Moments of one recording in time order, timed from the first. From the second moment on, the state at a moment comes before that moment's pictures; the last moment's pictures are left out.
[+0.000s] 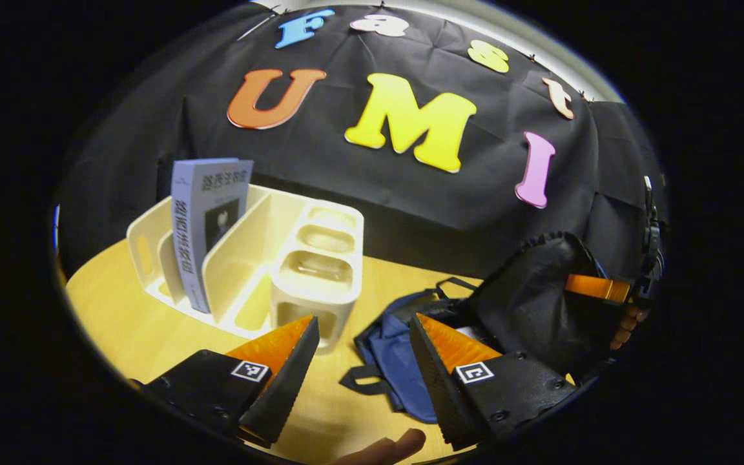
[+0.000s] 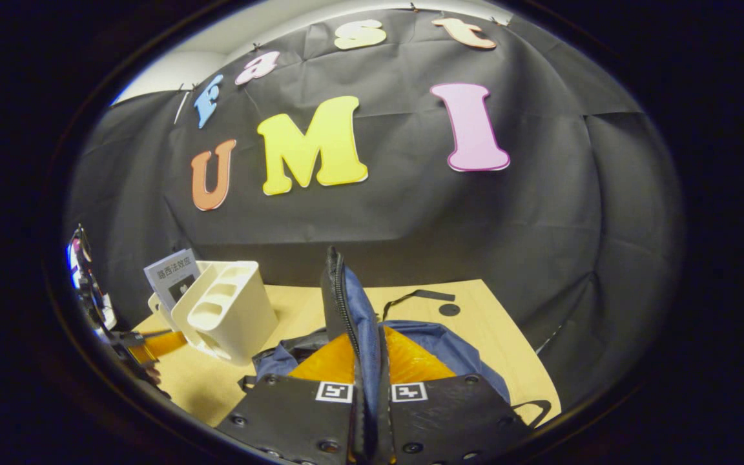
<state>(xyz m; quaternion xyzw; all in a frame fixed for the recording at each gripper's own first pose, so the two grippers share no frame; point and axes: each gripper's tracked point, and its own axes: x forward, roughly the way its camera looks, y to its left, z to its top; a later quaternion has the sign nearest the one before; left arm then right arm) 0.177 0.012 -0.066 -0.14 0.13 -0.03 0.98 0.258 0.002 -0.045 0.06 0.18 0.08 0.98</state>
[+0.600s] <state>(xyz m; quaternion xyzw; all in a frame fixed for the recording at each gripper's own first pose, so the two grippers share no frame) 0.217 0.162 0.017 -0.06 0.07 0.09 0.99 0.253 0.011 -0.045 0.04 0.16 0.08 0.98</state>
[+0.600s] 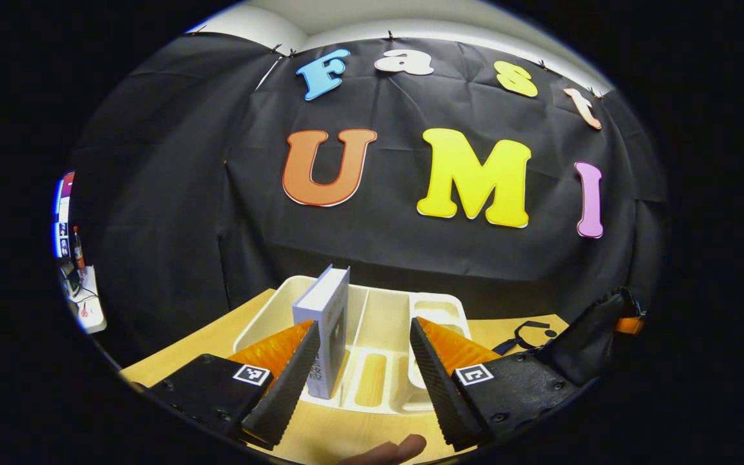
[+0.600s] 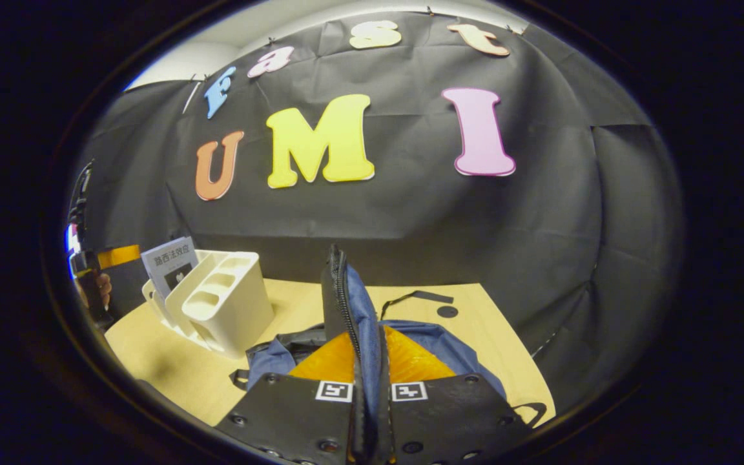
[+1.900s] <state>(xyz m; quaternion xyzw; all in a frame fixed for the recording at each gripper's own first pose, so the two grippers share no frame) 0.357 0.227 -0.053 0.12 0.38 0.08 0.91 0.237 0.005 -0.058 0.05 0.13 0.11 0.98</state>
